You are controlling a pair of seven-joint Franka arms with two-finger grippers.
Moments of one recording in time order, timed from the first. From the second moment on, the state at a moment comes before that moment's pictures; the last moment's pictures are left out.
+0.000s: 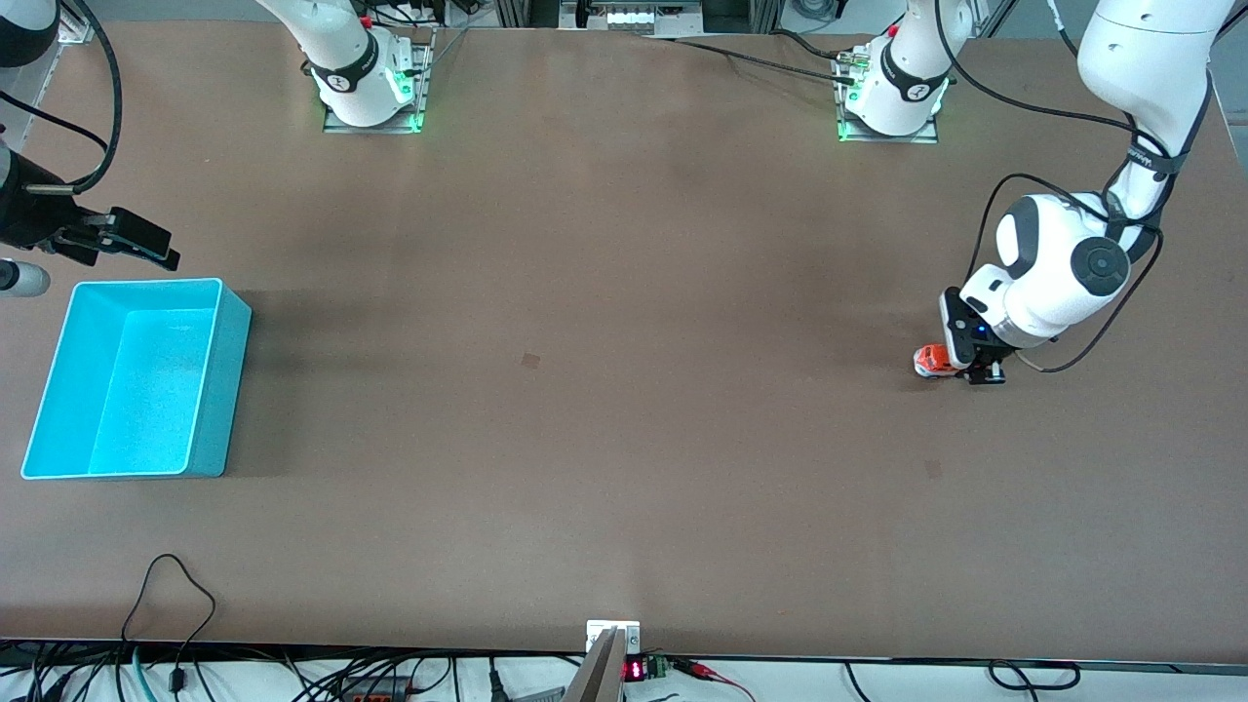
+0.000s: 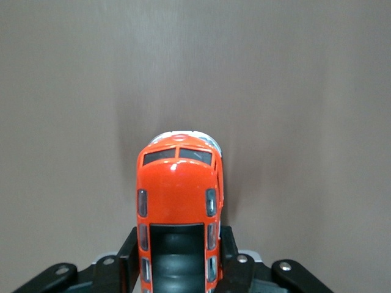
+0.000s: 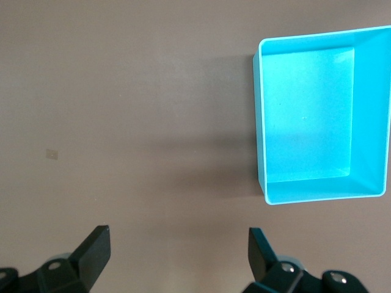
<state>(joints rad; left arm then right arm) 0.21 0.39 -0.08 -2.26 0.07 2.67 1.58 0.04 0.08 -0.05 -1.54 0.02 1.58 0.05</state>
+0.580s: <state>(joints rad) 0.33 0.40 -0.08 -2.25 0.07 2.67 1.76 0.04 0.08 -0.05 -1.54 0.02 1.58 0.05</state>
